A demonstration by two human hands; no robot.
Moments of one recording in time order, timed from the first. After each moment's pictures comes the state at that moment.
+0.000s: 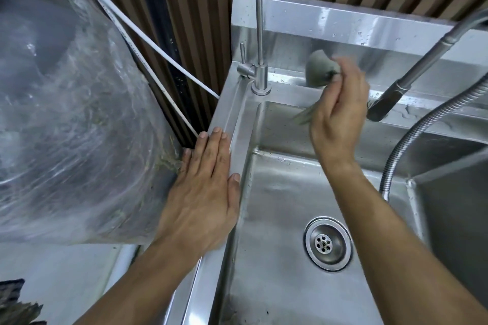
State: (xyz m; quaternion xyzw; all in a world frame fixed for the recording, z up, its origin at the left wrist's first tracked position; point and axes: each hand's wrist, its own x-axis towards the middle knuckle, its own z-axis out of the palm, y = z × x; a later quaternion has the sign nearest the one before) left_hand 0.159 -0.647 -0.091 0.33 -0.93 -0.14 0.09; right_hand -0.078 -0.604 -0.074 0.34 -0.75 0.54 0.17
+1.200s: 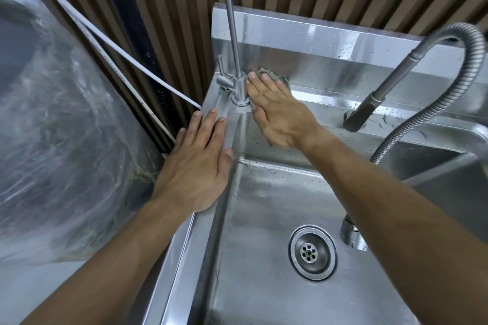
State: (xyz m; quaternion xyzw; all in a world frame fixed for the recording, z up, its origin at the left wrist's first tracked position) left_hand 0.103 -0.690 -0.077 0.32 -0.94 -0.14 0.00; right_hand -0.119 -0.640 -0.080 0.63 -0.77 0.08 -0.06
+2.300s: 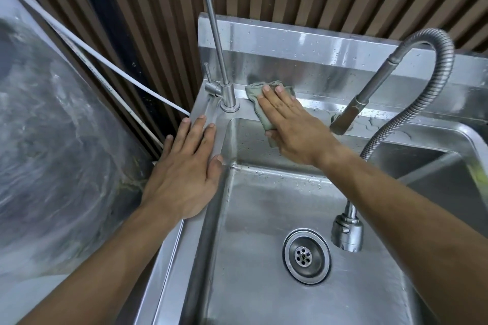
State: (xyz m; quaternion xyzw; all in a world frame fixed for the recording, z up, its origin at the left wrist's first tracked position) left_hand 0.102 -0.690 -0.076 0.33 -0.93 -0.13 0.00; right_hand -0.145 -0.590 -0.083 0.65 -0.76 0.04 -0.02
